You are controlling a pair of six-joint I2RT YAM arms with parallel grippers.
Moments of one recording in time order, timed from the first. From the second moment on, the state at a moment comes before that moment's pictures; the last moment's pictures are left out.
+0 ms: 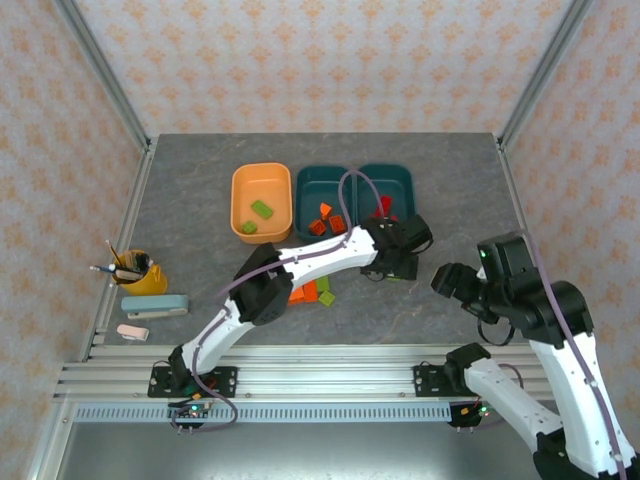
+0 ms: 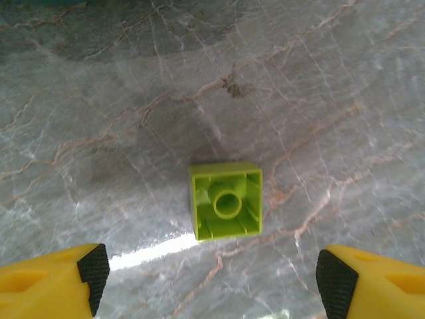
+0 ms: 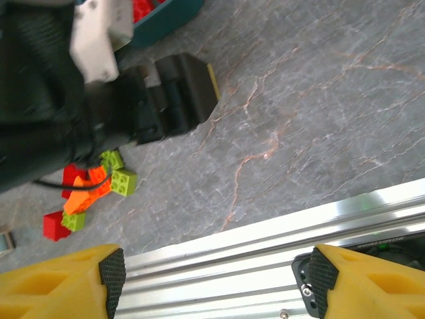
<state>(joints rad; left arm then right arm) -1.00 2.37 2.15 -1.03 -0.09 -0.89 0.34 0.70 1.19 -1.50 -0.07 0.81</state>
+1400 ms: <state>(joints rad) -0.76 1.88 1.77 -1.08 -0.21 -0.85 0.49 0.78 1.09 -1.21 -0.27 0.81</state>
